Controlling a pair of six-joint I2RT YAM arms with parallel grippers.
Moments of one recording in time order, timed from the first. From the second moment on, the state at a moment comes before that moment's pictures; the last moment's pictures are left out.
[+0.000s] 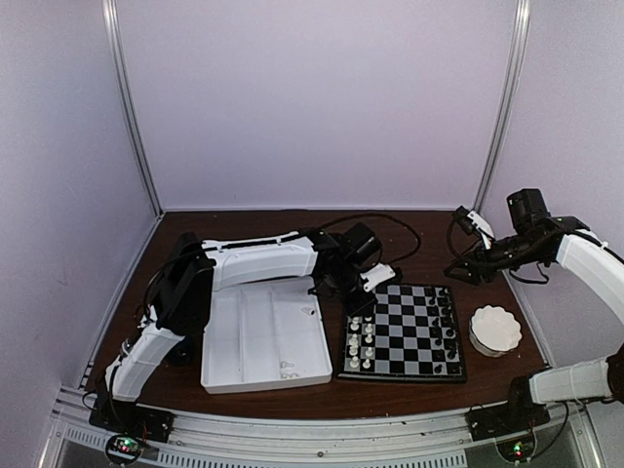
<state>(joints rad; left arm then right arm) -1.02 2.46 2.16 -0.78 0.23 0.16 0.08 1.14 0.98 -0.79 -0.67 -0.42</state>
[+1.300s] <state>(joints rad) -0.93 2.25 2.05 -0.78 0.23 -0.15 0.08 1.14 0.98 -0.79 -0.67 -0.42</state>
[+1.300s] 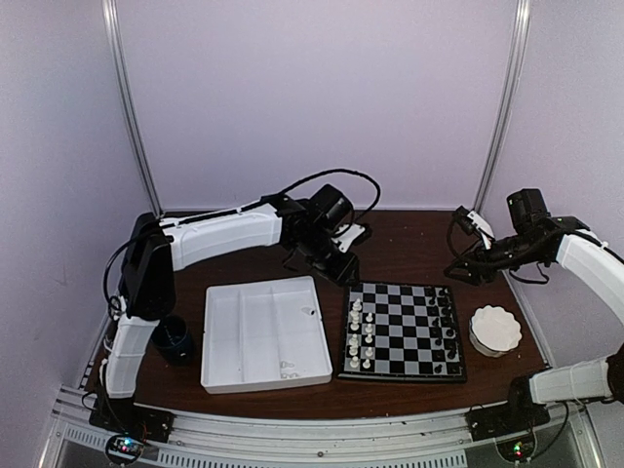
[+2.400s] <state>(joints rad) -0.94 2.36 2.05 -0.78 0.39 -0.15 0.08 1.14 0.98 -0.79 -0.68 -0.44</state>
